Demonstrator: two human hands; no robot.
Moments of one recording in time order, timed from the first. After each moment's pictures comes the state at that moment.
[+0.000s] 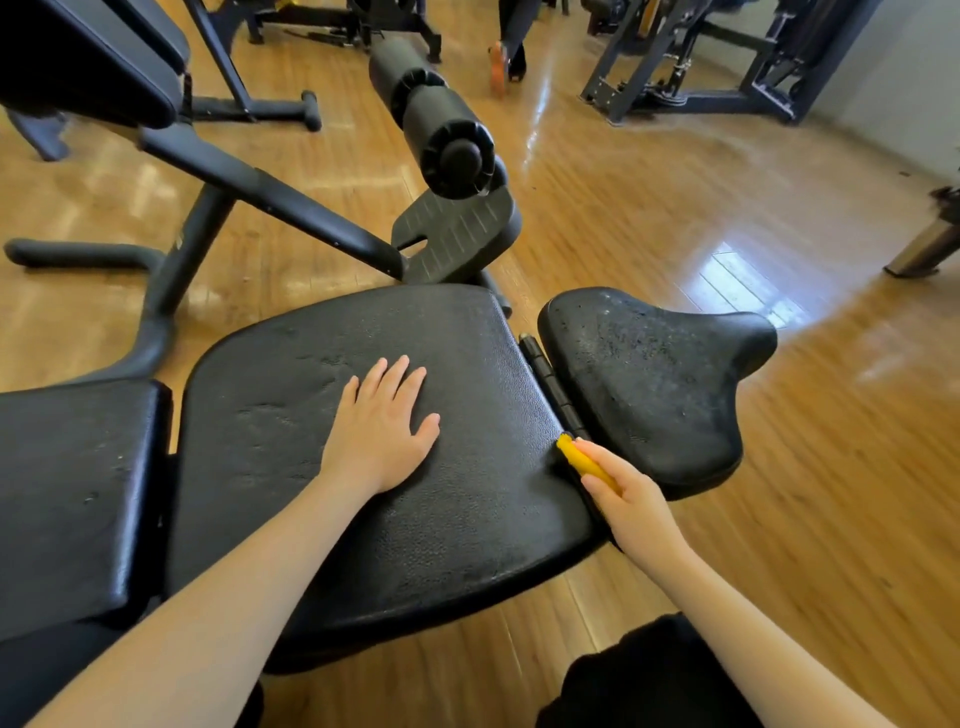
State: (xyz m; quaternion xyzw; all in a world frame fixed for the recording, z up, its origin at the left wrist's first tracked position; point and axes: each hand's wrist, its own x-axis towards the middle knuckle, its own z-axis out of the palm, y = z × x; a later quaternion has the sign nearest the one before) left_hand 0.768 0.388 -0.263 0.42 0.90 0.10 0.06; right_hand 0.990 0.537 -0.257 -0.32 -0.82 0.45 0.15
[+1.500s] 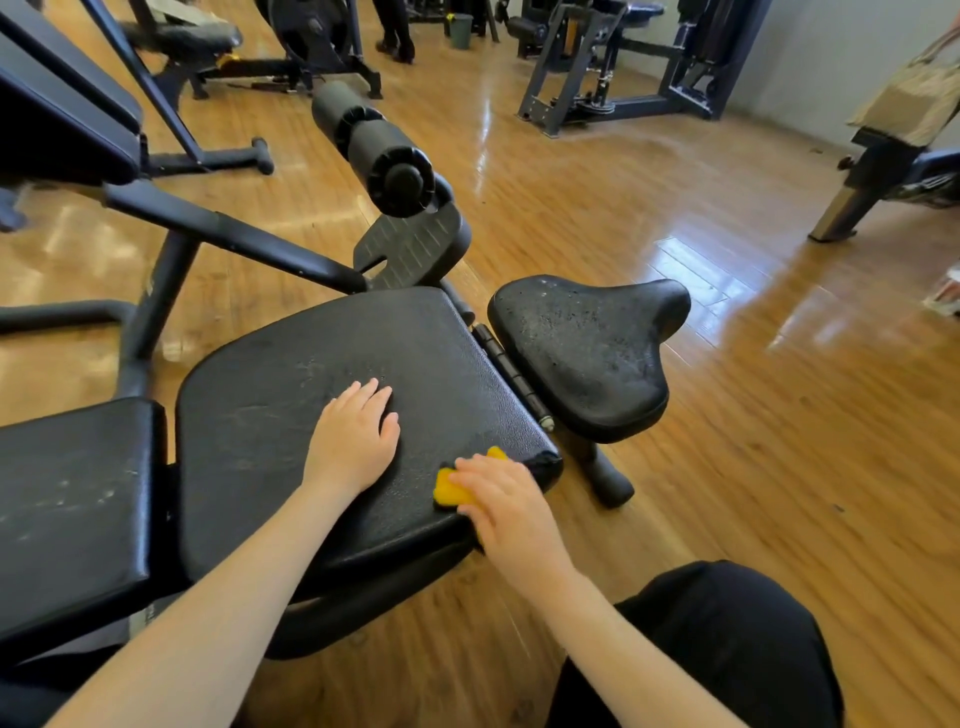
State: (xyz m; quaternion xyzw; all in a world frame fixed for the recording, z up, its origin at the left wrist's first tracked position) left_hand 0.806 0.366 -0.254 0.42 0.89 0.17 0.04; right_hand 1.000 0.441 -0.274 -0.18 -0.92 0.24 0.25
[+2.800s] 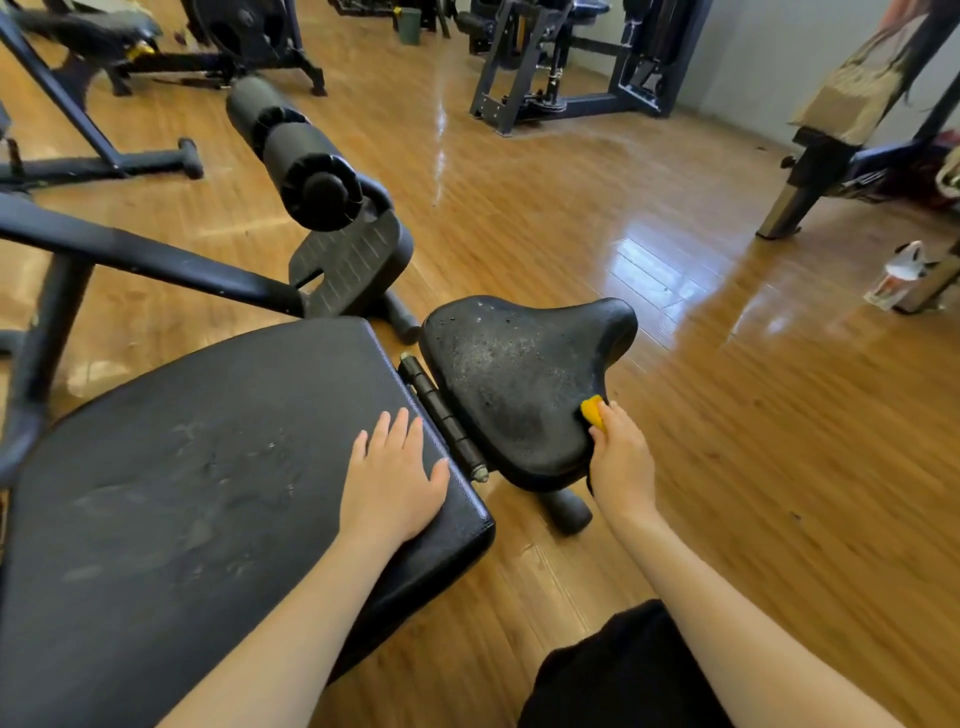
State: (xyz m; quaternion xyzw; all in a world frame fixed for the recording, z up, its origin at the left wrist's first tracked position) left_hand 0.878 0.476 -0.254 0.46 0.88 0.08 0.07; right_hand 1.051 0.637 -0.271 -0.51 -0.78 0.25 0.27
